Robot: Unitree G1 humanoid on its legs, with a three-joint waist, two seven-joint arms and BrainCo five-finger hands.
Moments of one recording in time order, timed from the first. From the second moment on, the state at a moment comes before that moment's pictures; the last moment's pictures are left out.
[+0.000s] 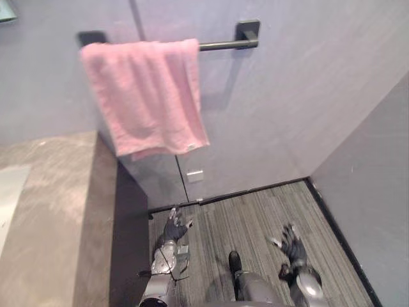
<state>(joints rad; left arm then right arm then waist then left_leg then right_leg) 0.05 -0.04 -0.08 0.50 -0.12 -0.22 0.12 0.19 -0.05 -0.06 0.38 0.19 -0.19 -0.07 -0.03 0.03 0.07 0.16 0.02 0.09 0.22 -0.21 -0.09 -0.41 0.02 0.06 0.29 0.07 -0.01</state>
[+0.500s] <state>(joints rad) 0.33 -0.08 0.32 -0.43 0.29 -0.27 0.51 0.29 -0.08 -0.14 -0.01 0.15 -0.26 -0.08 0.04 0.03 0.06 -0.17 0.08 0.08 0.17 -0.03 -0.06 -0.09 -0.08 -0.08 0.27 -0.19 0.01</state>
